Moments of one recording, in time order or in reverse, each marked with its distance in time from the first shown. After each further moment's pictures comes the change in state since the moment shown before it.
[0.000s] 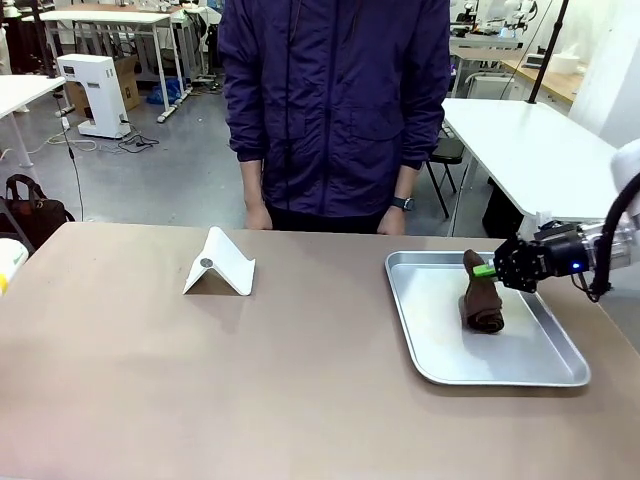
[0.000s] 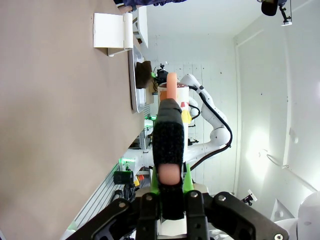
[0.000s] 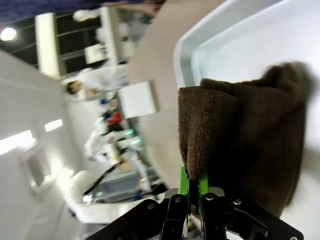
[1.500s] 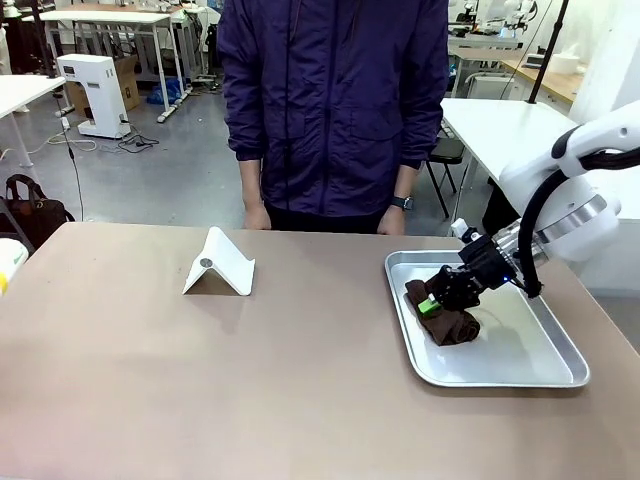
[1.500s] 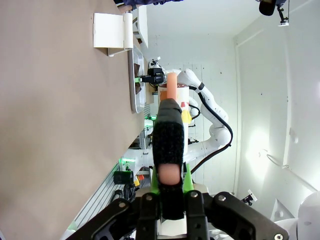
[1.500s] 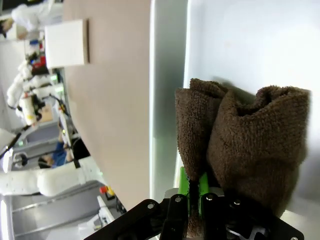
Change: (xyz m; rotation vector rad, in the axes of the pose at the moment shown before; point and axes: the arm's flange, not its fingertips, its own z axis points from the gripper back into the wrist) left arm 0.000 0.000 0.000 0.000 0.000 0.000; right arm -0.010 0.015 -0.129 -0.346 0.265 0.292
